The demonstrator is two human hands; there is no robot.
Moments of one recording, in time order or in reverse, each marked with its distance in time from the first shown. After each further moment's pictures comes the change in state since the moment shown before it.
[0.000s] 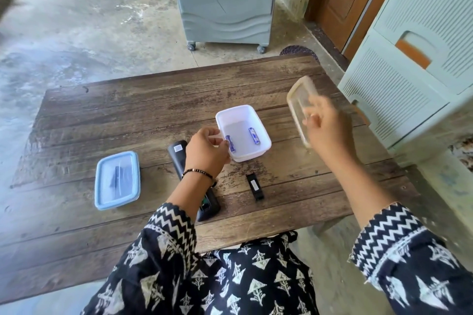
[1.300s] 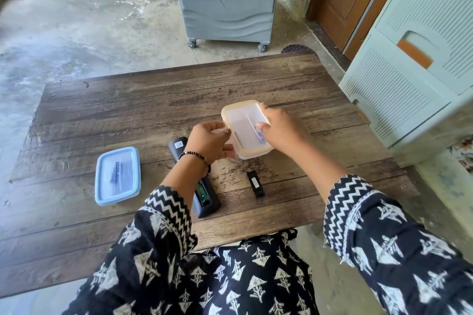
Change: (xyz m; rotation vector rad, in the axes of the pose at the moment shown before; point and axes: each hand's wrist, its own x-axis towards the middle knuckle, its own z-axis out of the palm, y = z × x) left_hand 0.012 0.008 -0.002 -0.280 -0.206 -0.184; right_hand 0.005 -0.031 0.049 -0.266 -0.439 -0.133
